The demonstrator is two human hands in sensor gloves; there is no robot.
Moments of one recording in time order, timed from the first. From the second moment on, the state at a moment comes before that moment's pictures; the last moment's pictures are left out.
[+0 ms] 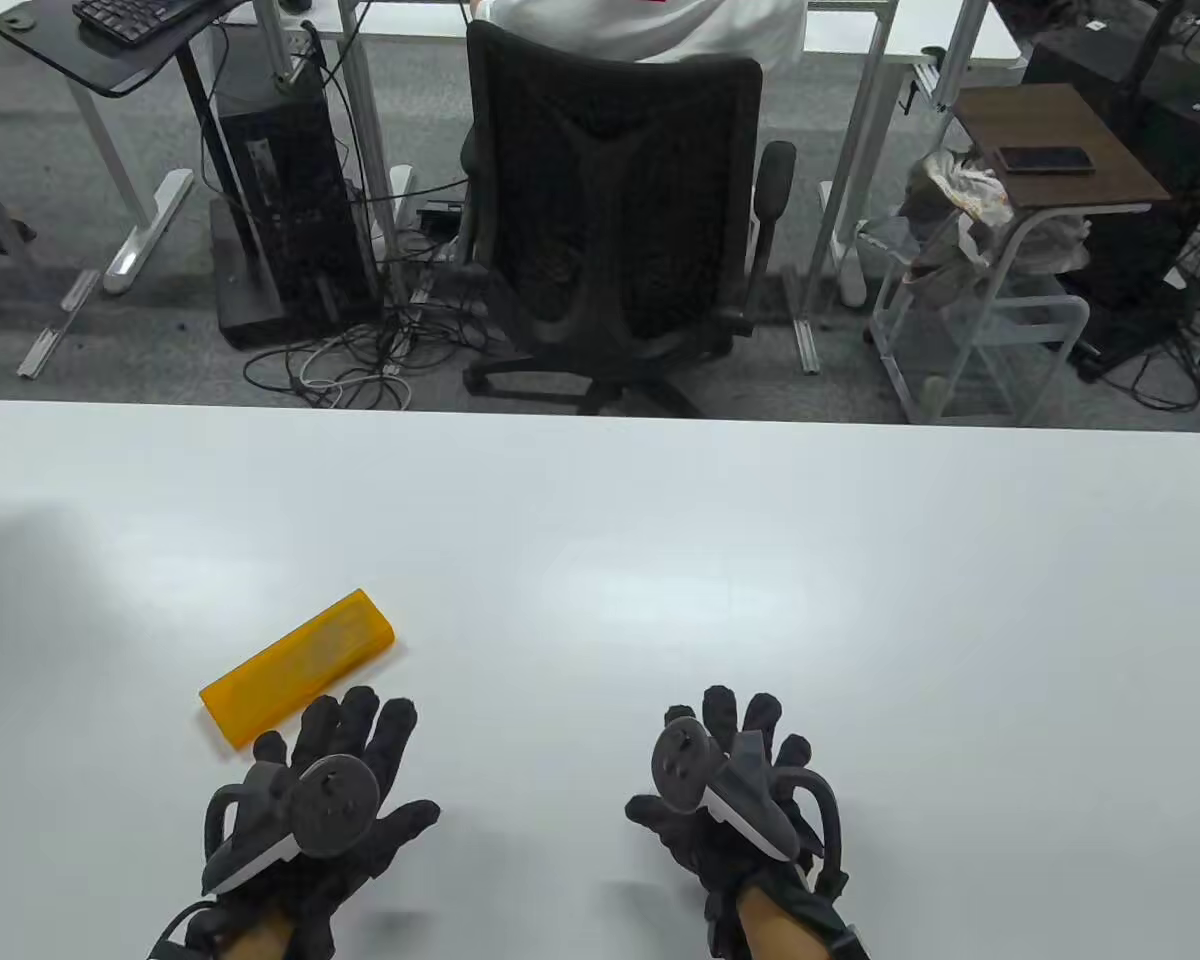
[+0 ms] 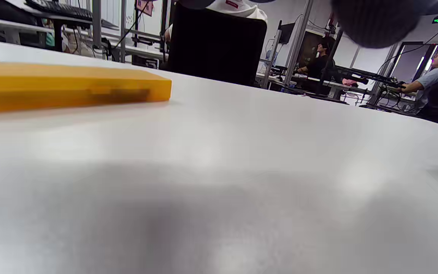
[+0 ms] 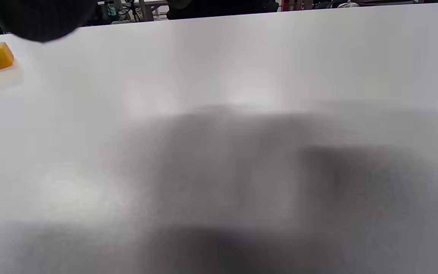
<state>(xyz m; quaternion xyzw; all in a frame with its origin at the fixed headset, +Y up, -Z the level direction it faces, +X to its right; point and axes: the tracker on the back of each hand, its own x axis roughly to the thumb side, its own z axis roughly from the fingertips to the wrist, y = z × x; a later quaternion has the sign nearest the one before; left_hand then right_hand) -0.249 -0.730 -0.252 -0.08 -0.13 0.09 0.98 0.086 -0.725 -0.271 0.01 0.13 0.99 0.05</state>
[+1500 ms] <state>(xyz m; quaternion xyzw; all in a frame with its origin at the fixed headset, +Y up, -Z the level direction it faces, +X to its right) -0.366 -0.755 -0.322 -0.05 0.06 0.16 0.98 0.084 -0.715 -0.265 0.03 0.11 0.99 0.06</state>
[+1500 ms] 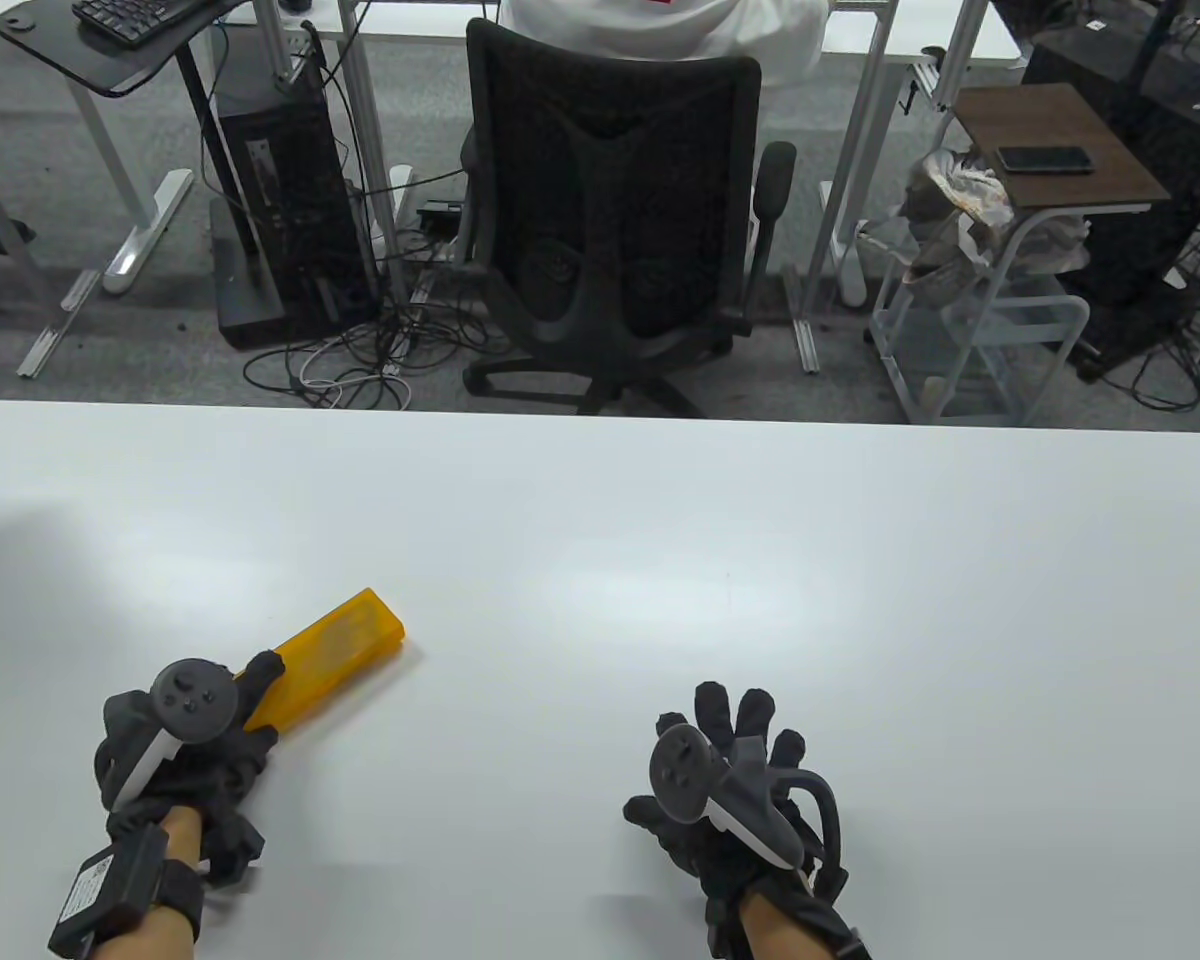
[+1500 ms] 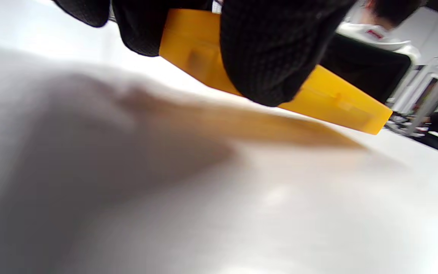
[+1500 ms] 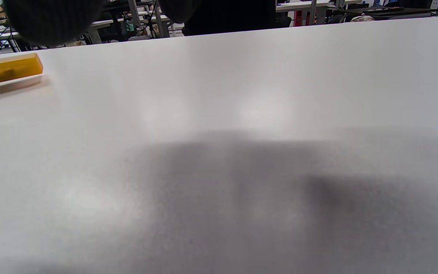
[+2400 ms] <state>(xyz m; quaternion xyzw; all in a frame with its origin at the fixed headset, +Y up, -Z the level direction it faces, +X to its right) -0.211 -0.776 -0.290 -0.12 -0.18 0.12 0.97 0.032 -0.740 -0.276 0.11 0.10 0.99 -0.02</state>
